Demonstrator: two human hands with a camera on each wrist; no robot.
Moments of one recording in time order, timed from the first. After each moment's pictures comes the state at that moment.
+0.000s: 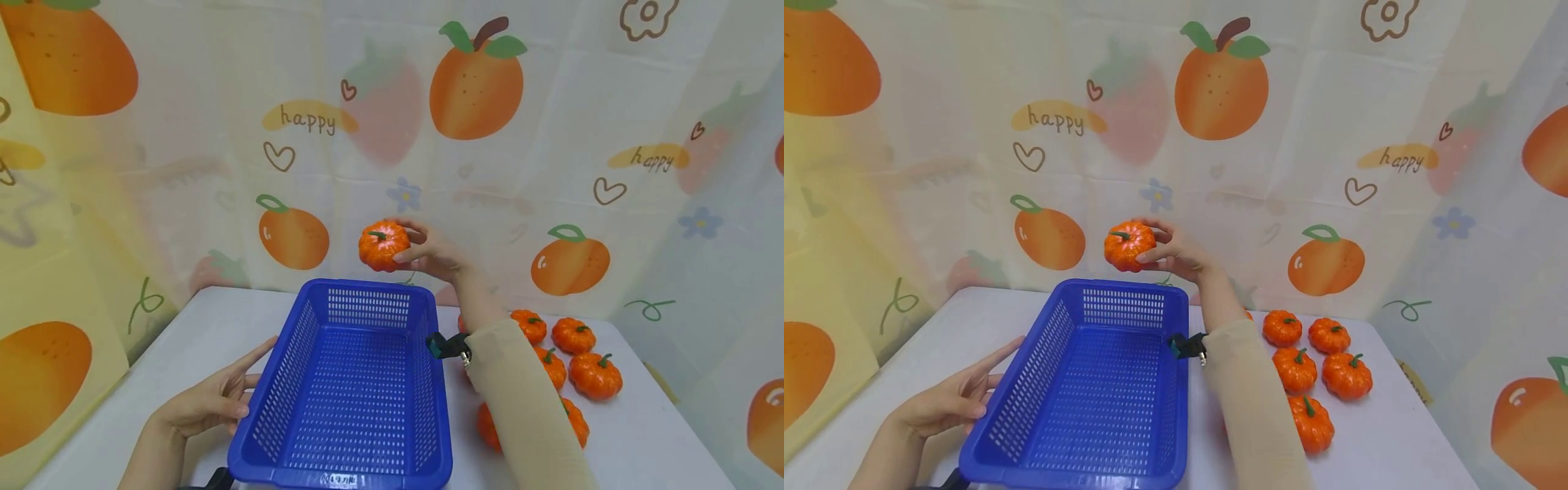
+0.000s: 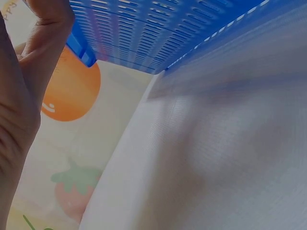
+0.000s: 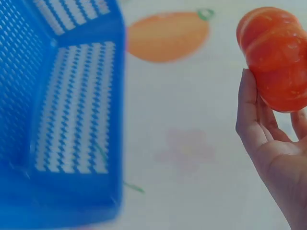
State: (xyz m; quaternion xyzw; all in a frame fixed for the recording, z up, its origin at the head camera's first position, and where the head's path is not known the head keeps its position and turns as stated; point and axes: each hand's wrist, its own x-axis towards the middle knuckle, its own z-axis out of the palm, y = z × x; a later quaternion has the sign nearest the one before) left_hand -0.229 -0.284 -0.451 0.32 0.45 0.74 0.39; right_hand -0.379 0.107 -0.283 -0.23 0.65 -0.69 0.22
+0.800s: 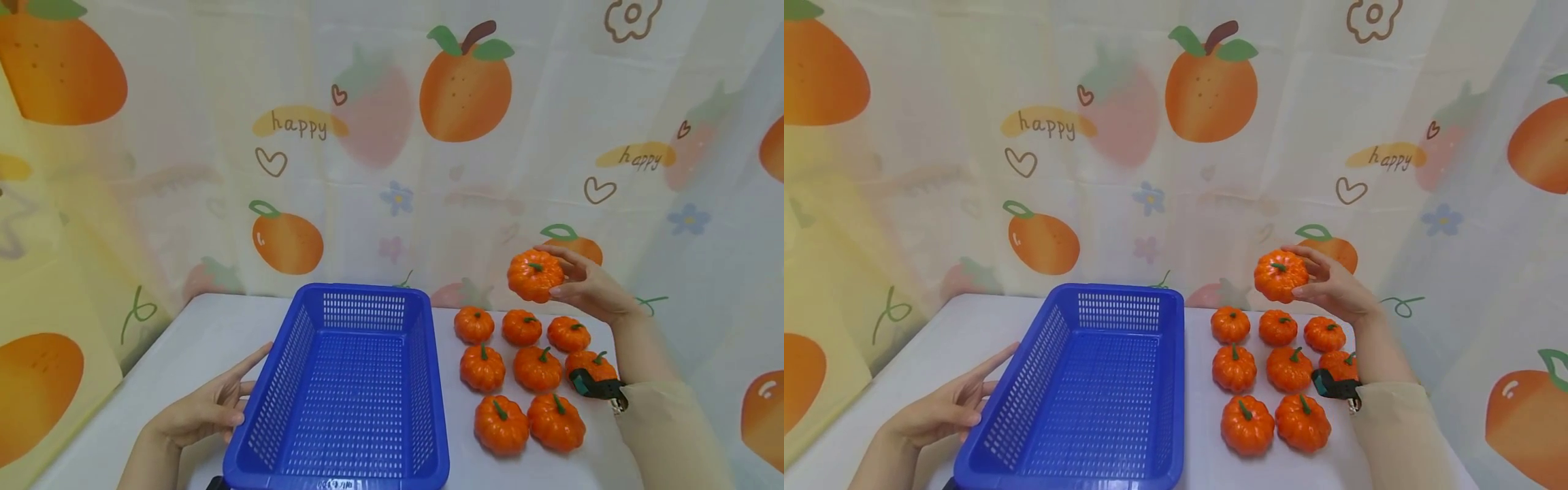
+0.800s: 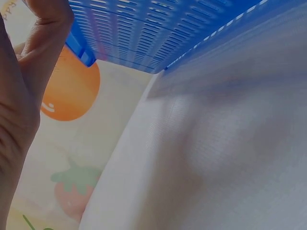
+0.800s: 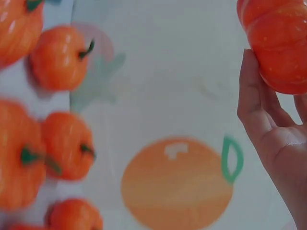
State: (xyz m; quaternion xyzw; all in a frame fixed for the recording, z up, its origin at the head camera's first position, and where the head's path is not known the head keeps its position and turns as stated) left_hand -0.231 -0.285 -0.452 0.32 0.46 0.73 0.39; right_hand -0.321 0.351 -0.295 -0.26 0.70 -0.66 0.14
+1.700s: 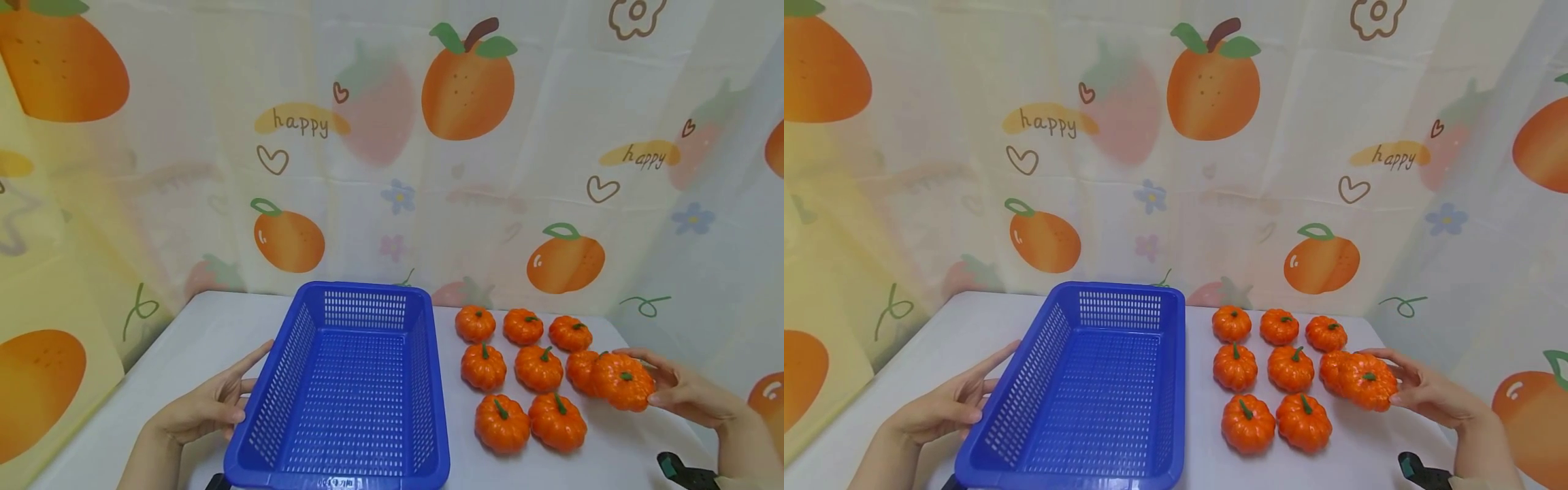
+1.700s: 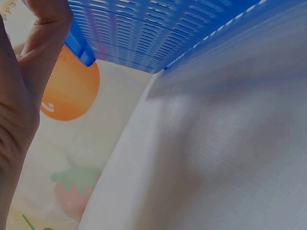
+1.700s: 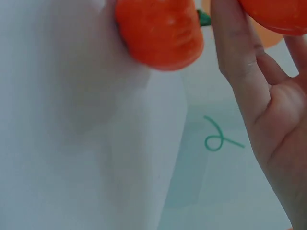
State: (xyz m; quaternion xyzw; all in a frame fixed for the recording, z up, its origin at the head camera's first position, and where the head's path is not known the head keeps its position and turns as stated) left_hand -0.229 -0.283 -0.451 0.32 0.45 0.73 0.39; right_hand -0.245 0.511 -0.403 -0.20 0.68 -0.62 0.34
